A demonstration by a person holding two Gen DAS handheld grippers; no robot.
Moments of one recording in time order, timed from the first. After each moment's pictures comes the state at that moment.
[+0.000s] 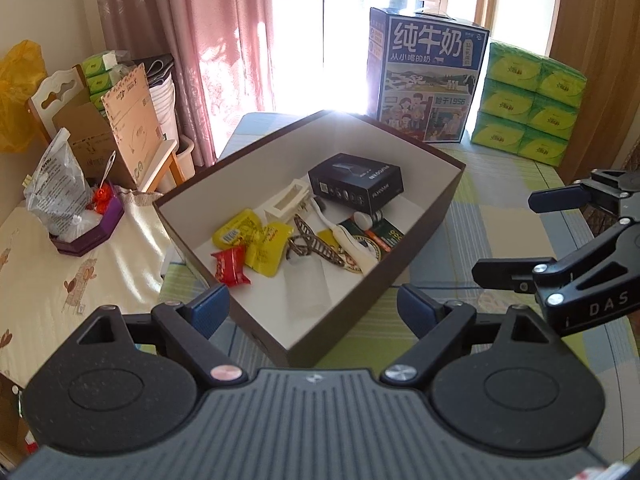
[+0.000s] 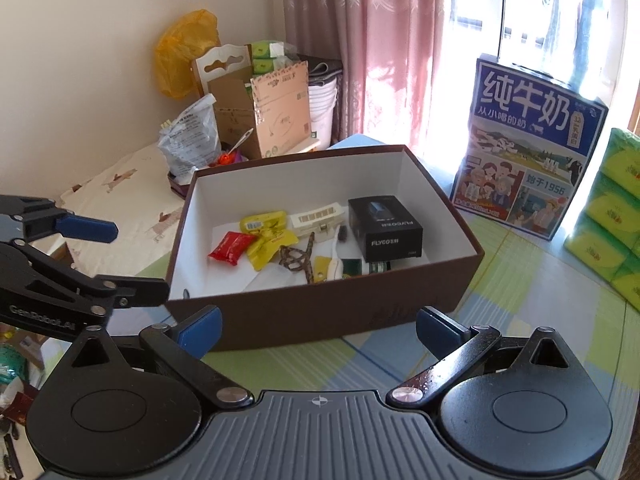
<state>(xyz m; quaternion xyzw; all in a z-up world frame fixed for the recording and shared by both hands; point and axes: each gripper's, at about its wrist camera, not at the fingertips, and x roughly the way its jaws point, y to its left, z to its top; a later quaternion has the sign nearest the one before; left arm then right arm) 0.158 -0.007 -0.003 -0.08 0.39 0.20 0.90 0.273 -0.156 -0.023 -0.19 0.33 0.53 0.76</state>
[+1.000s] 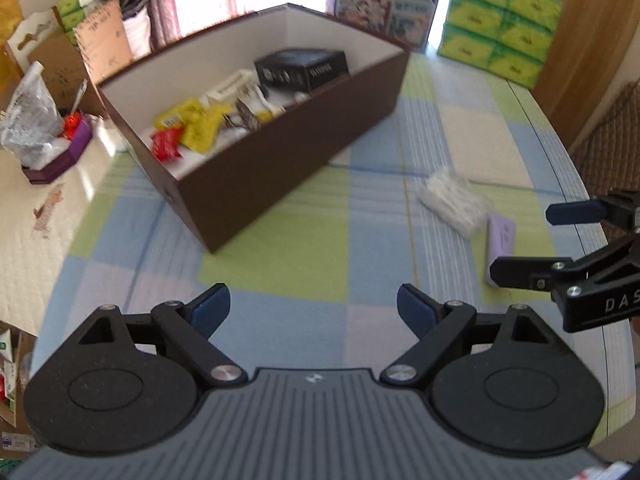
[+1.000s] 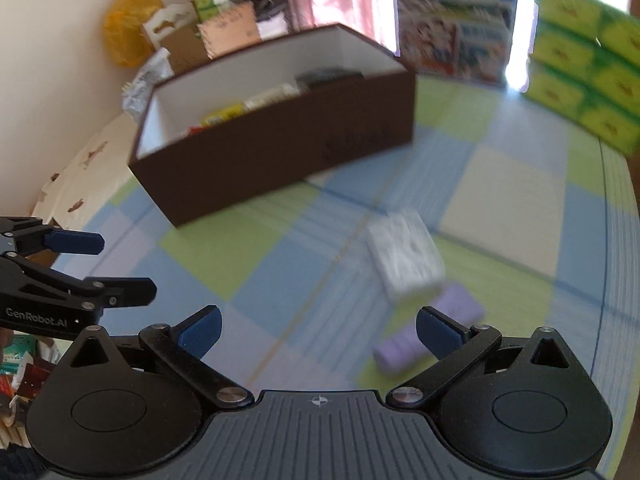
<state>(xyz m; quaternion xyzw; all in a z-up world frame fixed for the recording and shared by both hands) 0.136 -0.090 -0.076 -0.11 0.47 0.17 0.86 0.259 -0.269 -0.097 -0.16 0.45 0.46 0.75</state>
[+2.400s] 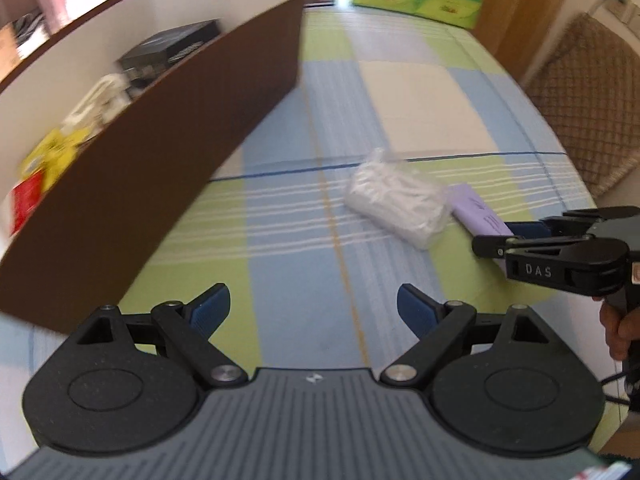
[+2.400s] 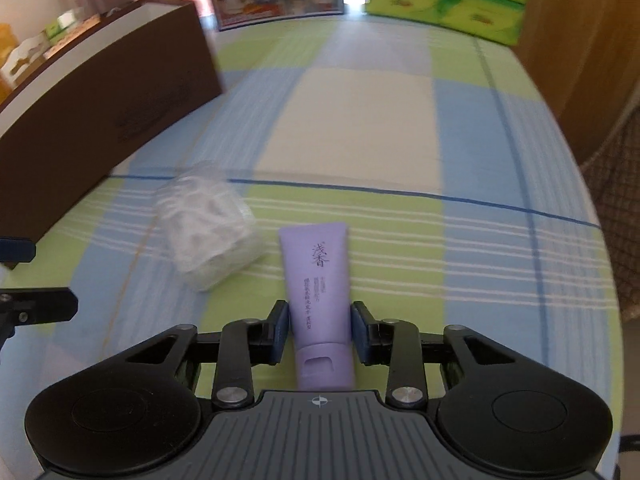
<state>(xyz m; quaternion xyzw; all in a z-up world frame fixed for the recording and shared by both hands) 0.246 -0.110 -0.137 -0.06 0.51 0.03 0.86 0.345 -0.307 -0.173 -0.12 0.49 0.28 0.82</state>
